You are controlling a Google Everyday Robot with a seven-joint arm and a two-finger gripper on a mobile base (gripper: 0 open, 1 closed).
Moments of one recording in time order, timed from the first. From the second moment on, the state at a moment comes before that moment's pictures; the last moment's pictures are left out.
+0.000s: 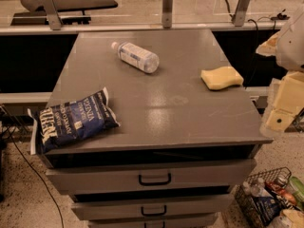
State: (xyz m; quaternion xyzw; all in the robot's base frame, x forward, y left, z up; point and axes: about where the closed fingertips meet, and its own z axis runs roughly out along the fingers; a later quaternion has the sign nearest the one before) arm 0.438 -0.217 0.976 -0.60 0.78 -0.03 0.16
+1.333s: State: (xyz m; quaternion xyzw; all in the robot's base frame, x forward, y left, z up) arm 0.562 -0.131 0.930 -0.61 0.76 0.00 0.23
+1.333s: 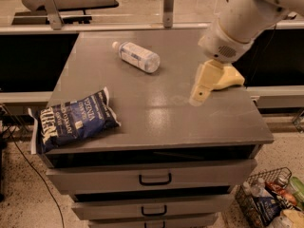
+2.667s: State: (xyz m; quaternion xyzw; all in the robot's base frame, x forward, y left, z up) arm 0.685 -0.057 0.923 -0.58 0.74 0.02 0.33
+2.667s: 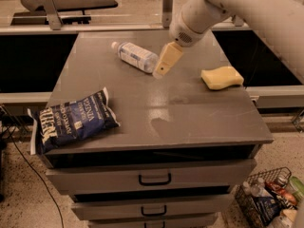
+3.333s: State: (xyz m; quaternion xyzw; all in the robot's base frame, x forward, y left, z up) arm 0.759 0.000 0.913 -0.54 0.76 0.06 0.36
